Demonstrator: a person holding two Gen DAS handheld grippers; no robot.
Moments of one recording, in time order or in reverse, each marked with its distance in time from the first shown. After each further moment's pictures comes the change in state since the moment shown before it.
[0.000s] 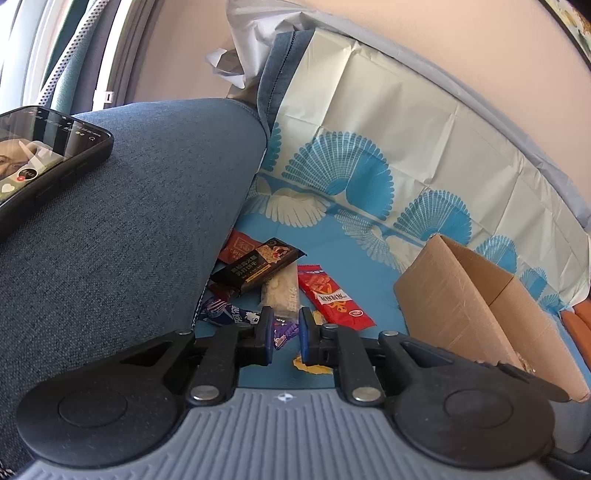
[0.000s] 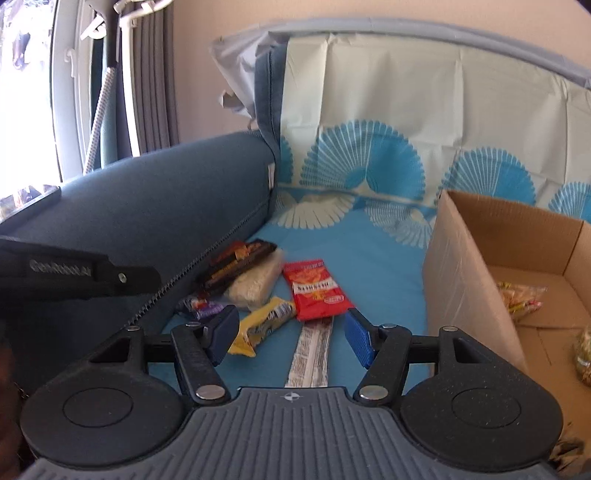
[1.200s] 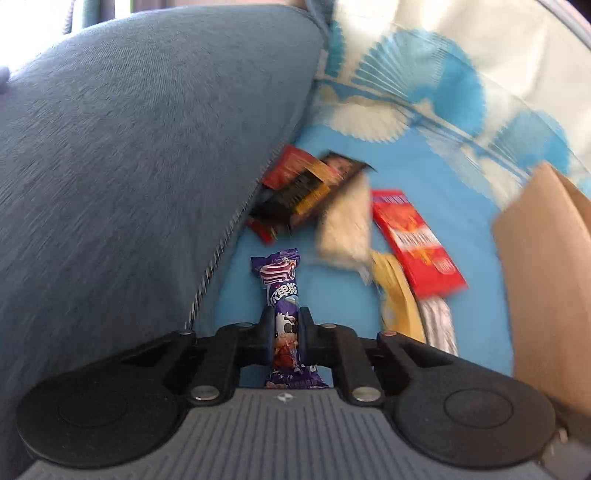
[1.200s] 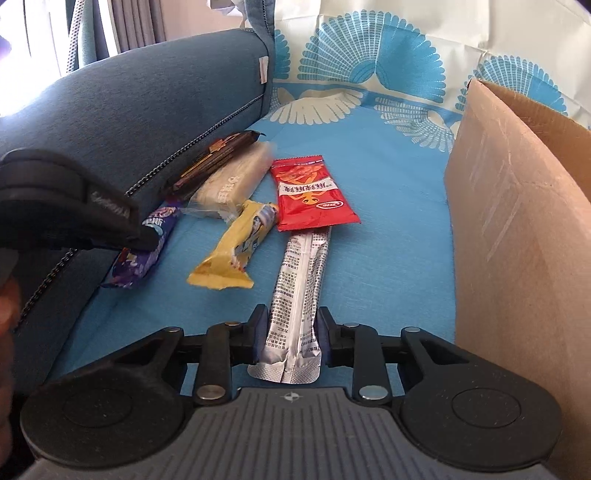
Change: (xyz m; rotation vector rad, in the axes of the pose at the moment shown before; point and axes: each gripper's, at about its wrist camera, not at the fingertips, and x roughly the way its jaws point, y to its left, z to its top) left arm 0.087 -0.012 0.000 0.018 0.316 0.266; right arm 0.064 -0.021 -0.017 -0.001 0.275 0.040
